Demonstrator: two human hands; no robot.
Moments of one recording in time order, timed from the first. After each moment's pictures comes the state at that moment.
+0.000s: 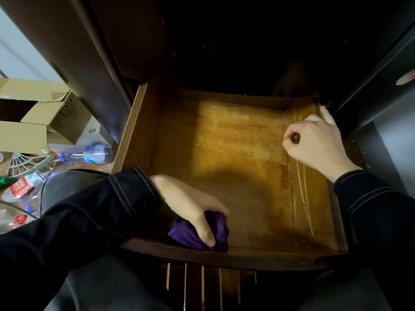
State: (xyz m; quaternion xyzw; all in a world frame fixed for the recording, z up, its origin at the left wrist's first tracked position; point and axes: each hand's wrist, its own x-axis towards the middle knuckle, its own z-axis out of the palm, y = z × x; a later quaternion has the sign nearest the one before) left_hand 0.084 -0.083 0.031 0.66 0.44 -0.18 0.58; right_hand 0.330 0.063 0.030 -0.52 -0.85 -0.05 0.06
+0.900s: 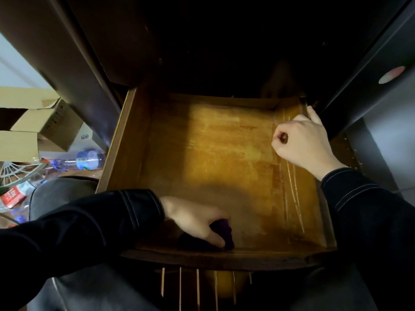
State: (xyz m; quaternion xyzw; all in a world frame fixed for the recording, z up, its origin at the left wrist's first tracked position) left_hand 0.092 -0.082 0.014 0.70 0.39 -0.17 0.58; right_hand 0.330 0.064 0.030 -0.53 -0.84 -0.06 0.07
